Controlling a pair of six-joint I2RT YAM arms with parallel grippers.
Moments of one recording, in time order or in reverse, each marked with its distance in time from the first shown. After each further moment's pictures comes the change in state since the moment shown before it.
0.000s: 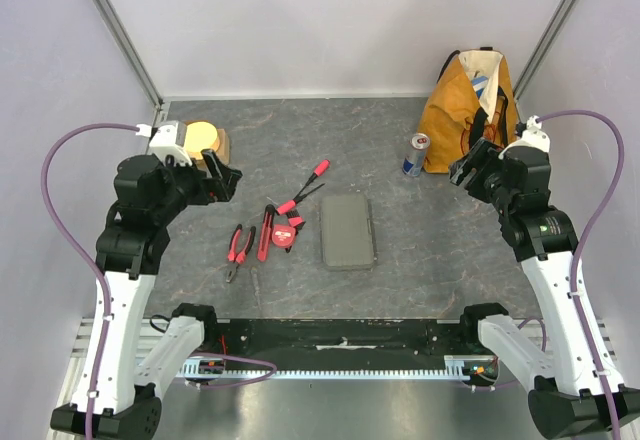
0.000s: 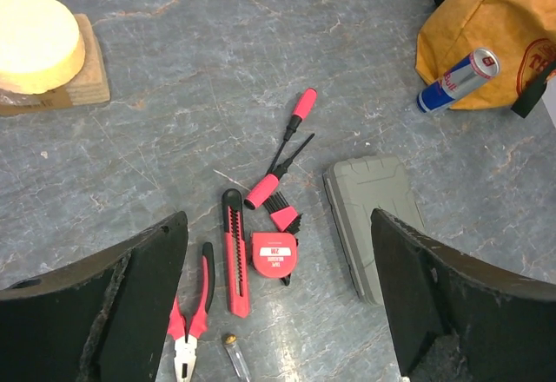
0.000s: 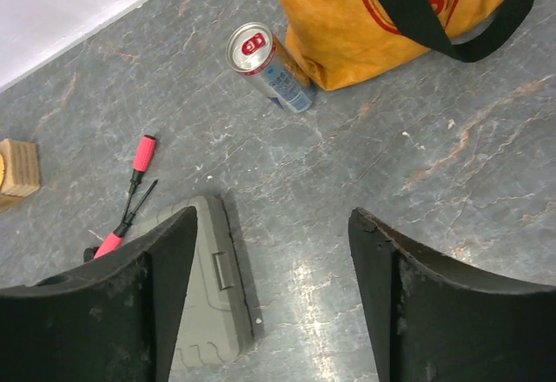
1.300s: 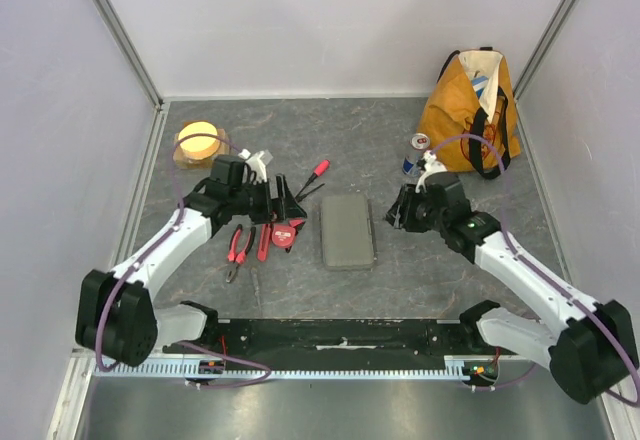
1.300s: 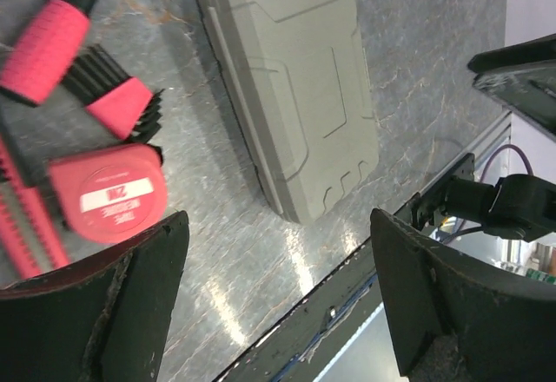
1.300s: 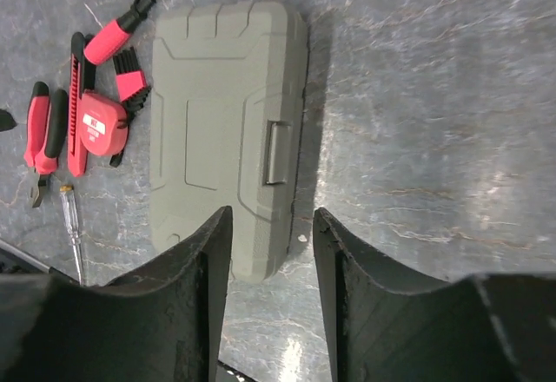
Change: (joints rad) left arm -0.198 0.422 -0.296 0.270 0.329 -0.191; right arm 0.321 0.168 -0.352 0.315 -0.221 0.007
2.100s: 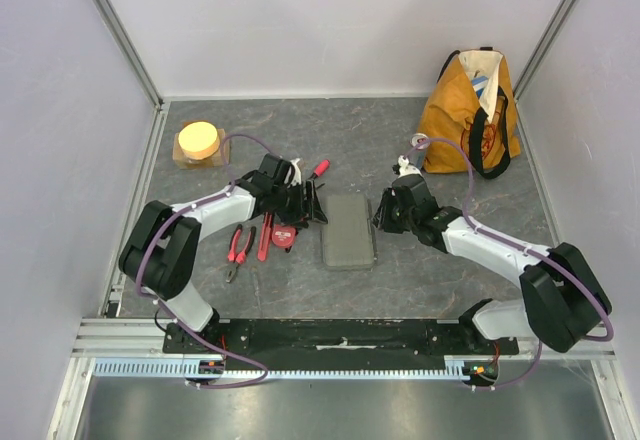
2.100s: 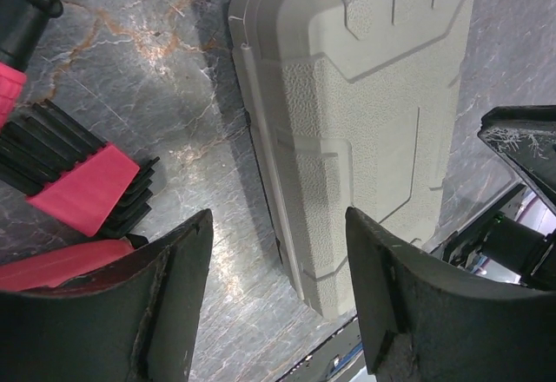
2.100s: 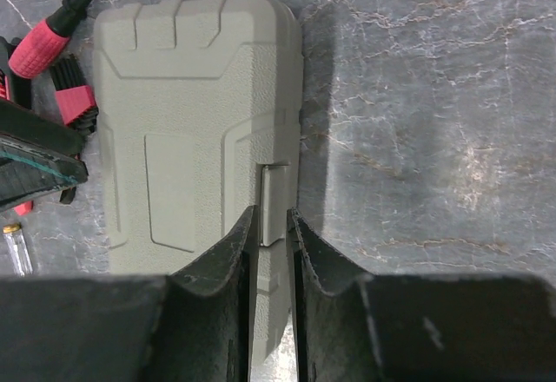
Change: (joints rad) left arm -0.188 0.447 0.118 0.157 -0.134 -0.139; right arm 0.135 0.309 -0.014 0.217 0.145 0.079
